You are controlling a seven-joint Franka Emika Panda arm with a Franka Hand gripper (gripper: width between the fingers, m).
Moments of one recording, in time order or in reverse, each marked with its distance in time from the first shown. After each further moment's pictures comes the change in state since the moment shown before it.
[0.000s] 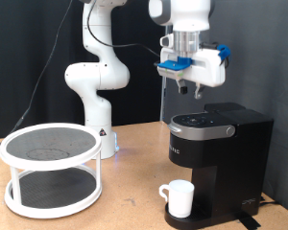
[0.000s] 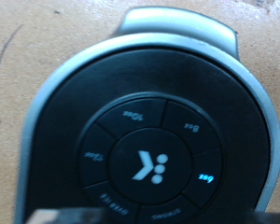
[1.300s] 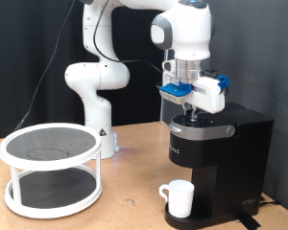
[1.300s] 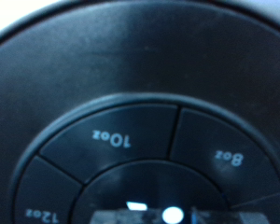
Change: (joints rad) arm 0.004 0.057 0.019 -0.080 0.039 0.117 0.020
